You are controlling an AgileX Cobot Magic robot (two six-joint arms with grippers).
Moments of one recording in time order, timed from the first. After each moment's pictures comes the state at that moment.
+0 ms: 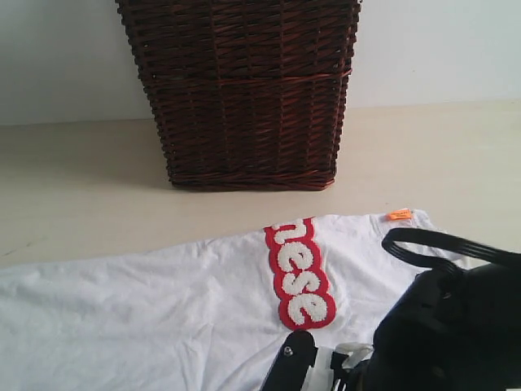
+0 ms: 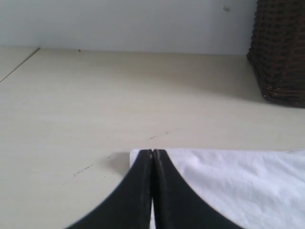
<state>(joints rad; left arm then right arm) 0.10 0.01 0.00 -0.01 0.35 0.00 0.99 1.68 -0.59 0.21 0.56 -0.27</state>
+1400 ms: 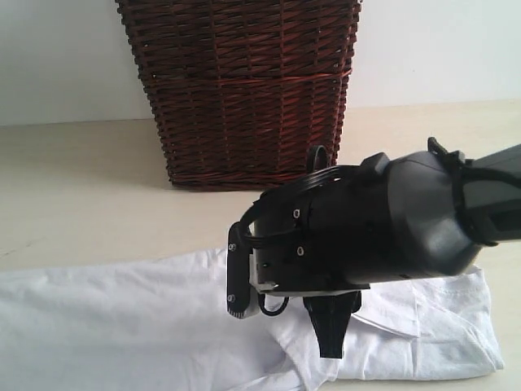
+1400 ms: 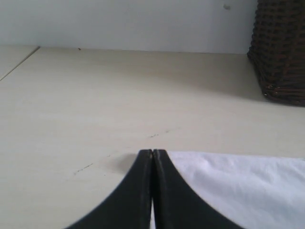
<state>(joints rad) 0.10 0.01 0.00 -0.01 0.36 0.00 0.99 1.85 -1.01 -0.81 0.93 0.10</state>
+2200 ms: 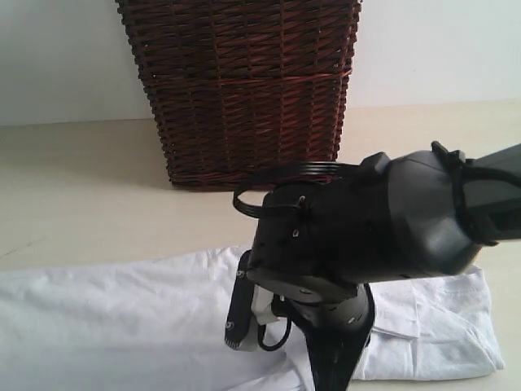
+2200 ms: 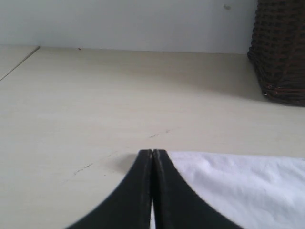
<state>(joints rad) 0.10 0.01 0.00 -0.01 0.36 0.00 0.99 1.85 -1.01 -0.46 1.00 -0.02</state>
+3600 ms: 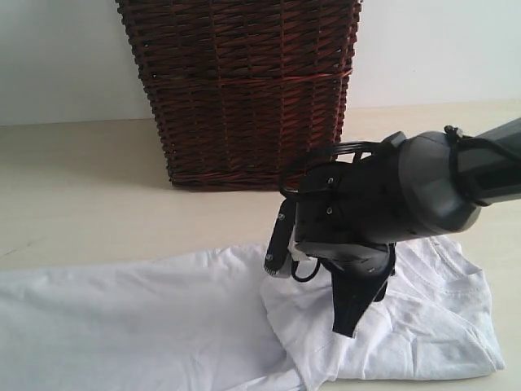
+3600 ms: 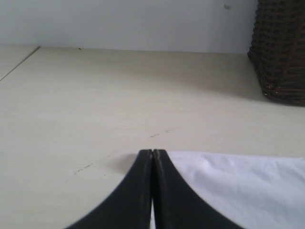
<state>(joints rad) 0.10 0.01 0.00 -0.01 0.36 0.00 0.82 1.91 -1.00 -0.78 0.89 0.26</state>
